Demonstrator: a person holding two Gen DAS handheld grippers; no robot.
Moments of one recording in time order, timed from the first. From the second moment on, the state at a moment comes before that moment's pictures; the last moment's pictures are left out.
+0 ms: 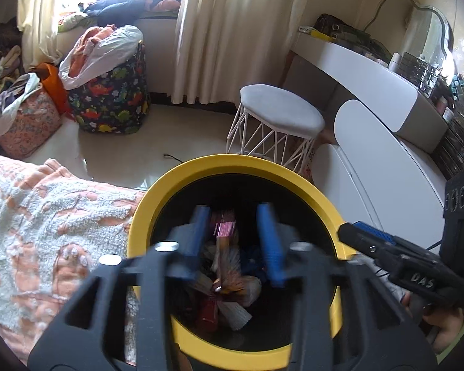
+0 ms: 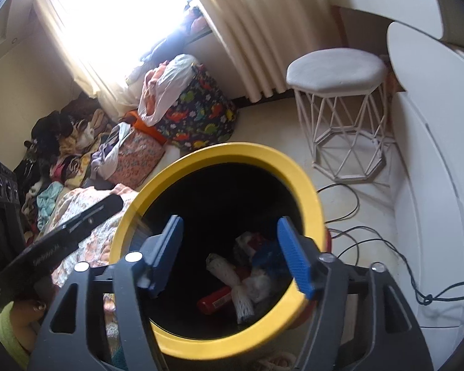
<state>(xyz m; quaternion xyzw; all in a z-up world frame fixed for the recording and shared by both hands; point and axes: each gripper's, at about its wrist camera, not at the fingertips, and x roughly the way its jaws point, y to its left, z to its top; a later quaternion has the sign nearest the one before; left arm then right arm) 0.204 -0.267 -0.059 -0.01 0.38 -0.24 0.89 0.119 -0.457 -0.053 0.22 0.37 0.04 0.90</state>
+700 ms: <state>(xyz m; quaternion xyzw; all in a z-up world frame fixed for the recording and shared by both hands) 0.132 -0.168 -0.031 -0.02 0.29 -0.14 0.95 0.067 -0.391 -0.021 0.13 0.22 0.05 0.97</state>
